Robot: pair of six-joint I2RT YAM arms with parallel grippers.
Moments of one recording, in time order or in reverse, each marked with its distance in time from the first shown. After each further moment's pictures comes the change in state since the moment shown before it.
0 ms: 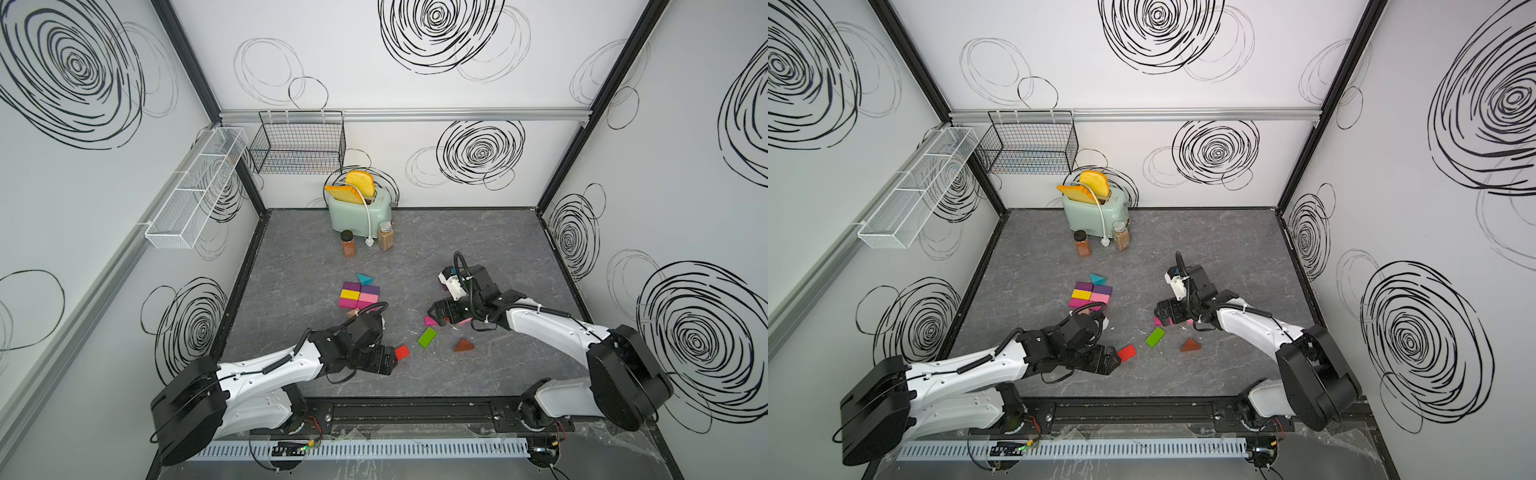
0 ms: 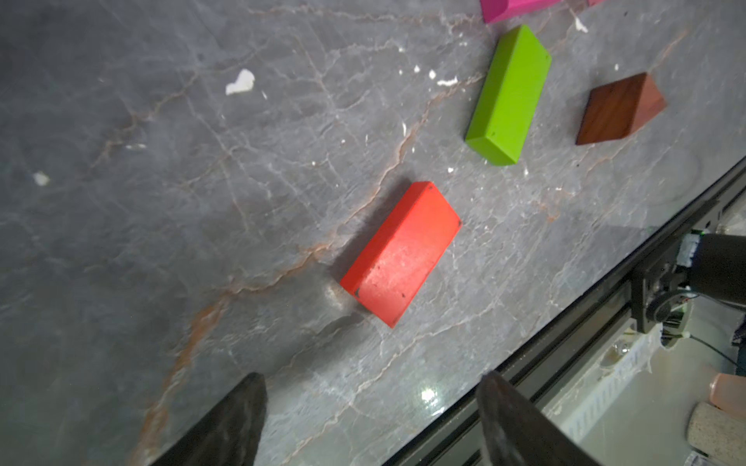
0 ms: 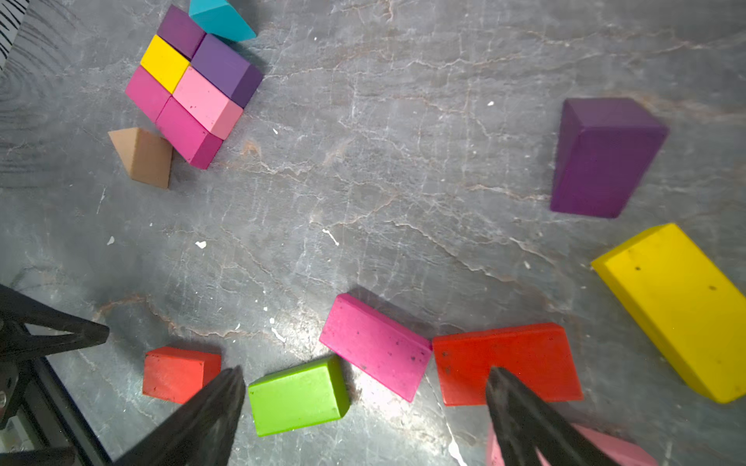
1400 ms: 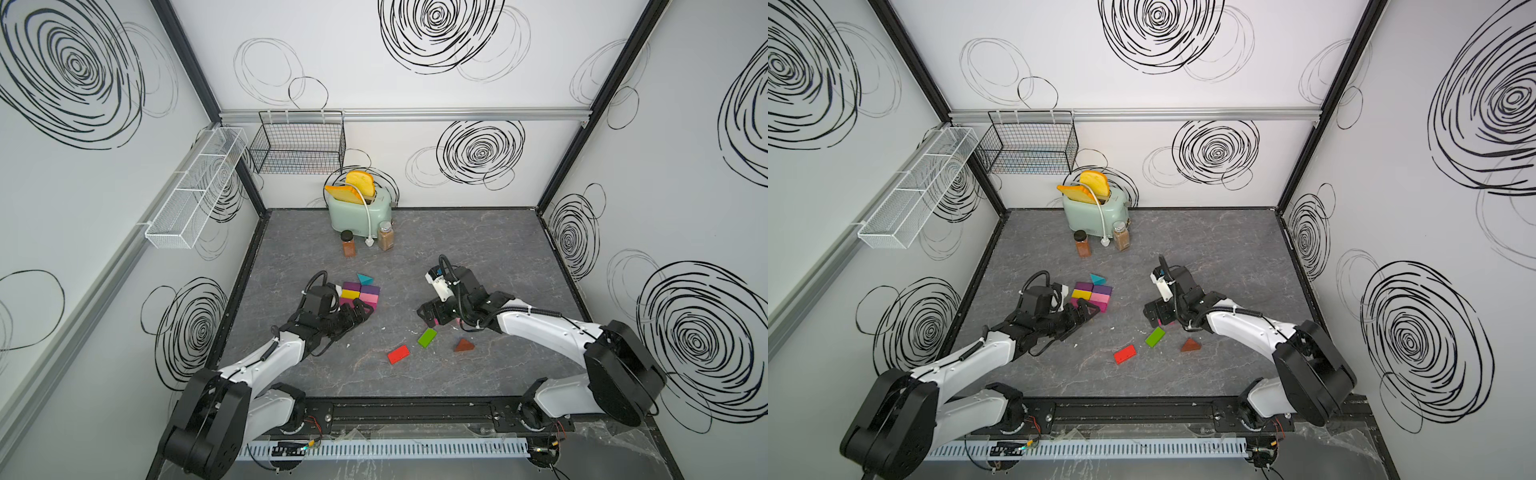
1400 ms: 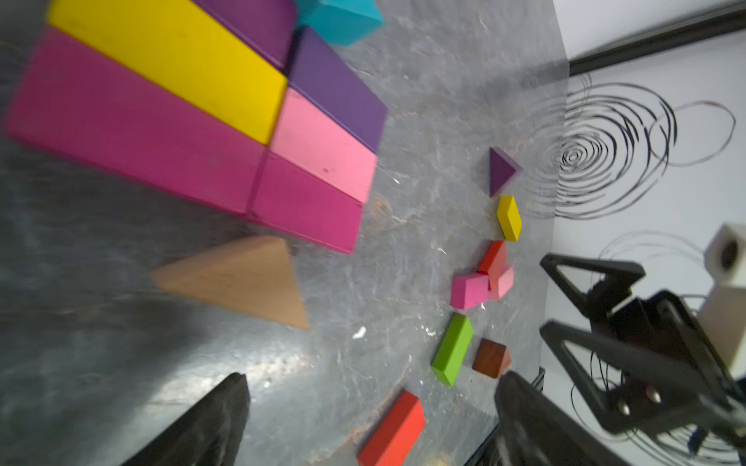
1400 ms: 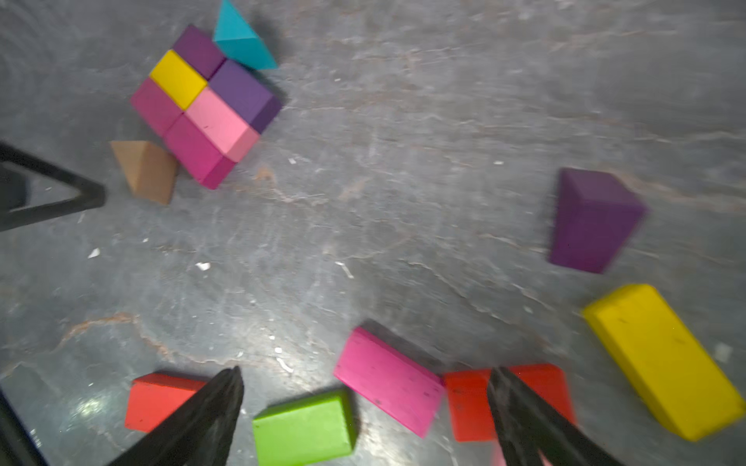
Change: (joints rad) left arm 0.552 -0.017 -0.057 0.293 0.266 -0.068; right arm 0.061 -0.029 0.043 -0.010 0.173 -0.011
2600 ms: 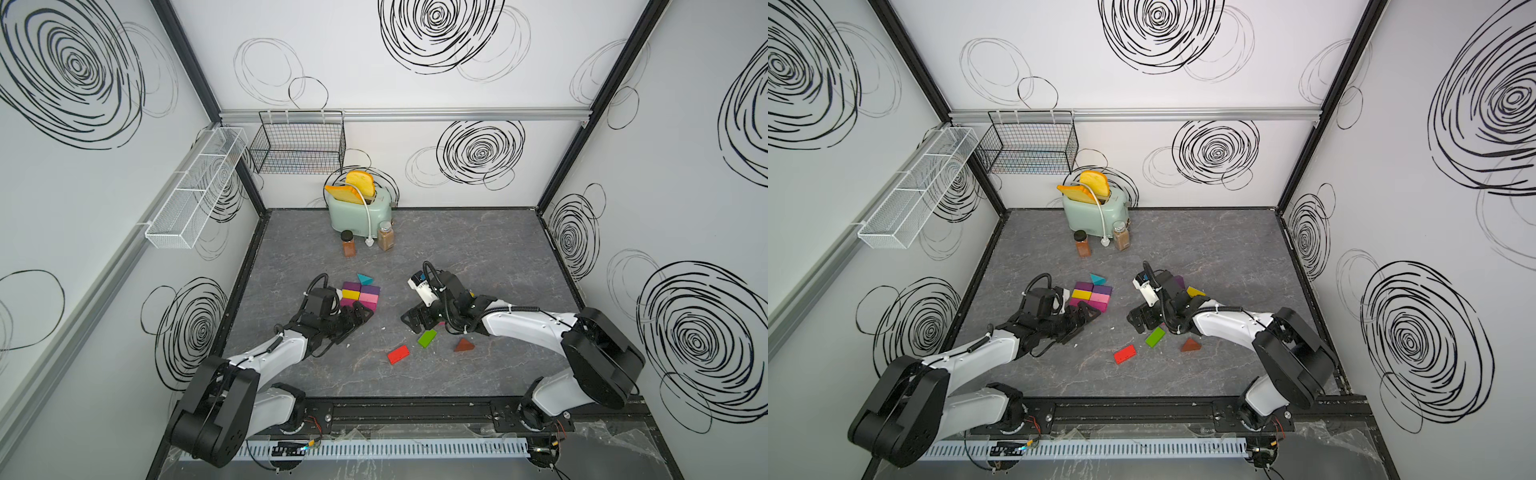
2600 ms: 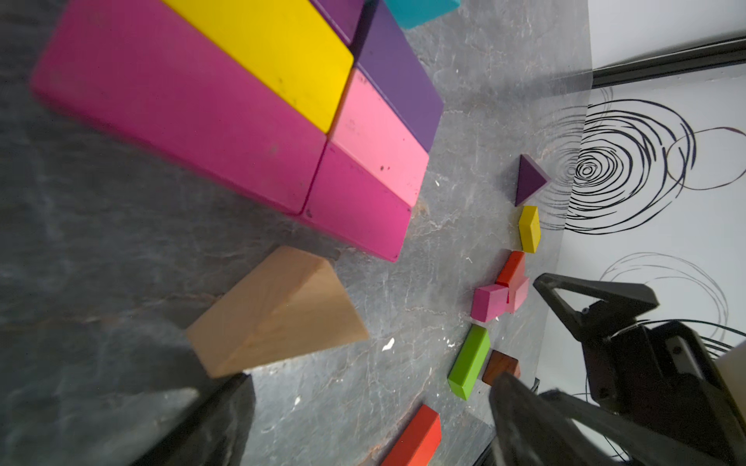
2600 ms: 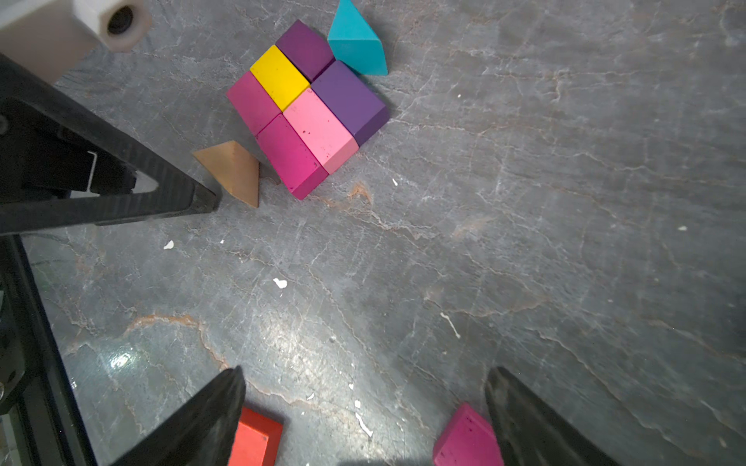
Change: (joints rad) left arm 0.068 0.135 -0.064 0.144 0.033 -0.076; right arm 0.146 0.171 0.010 0.234 -0.116 0.008
